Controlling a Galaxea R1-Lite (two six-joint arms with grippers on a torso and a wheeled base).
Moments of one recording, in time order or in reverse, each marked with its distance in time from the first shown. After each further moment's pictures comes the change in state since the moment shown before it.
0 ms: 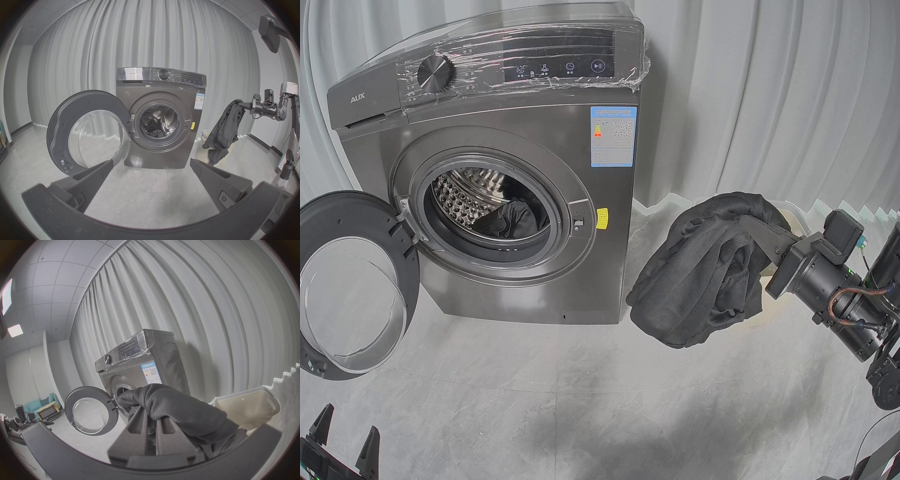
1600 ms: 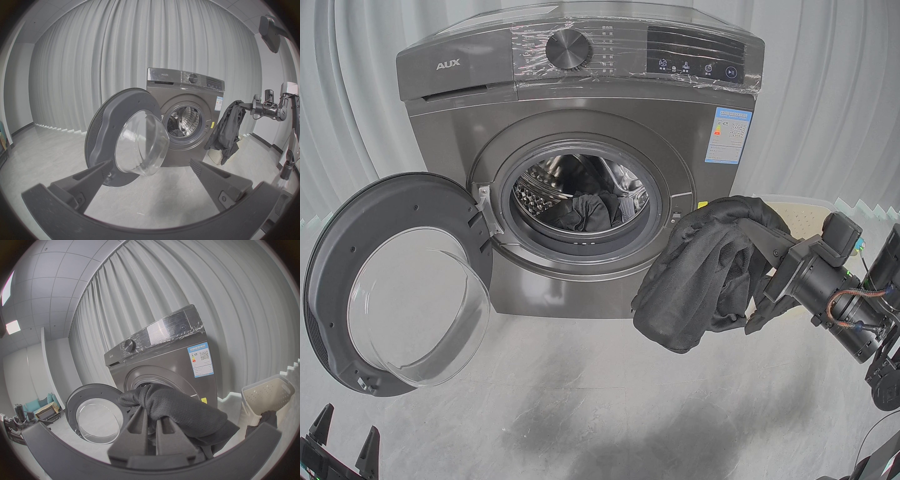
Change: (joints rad) left arm 0.001 0.000 0.000 0.000 0.000 0.000; right arm 0.000 0.003 0.004 0.005 -0.009 0.000
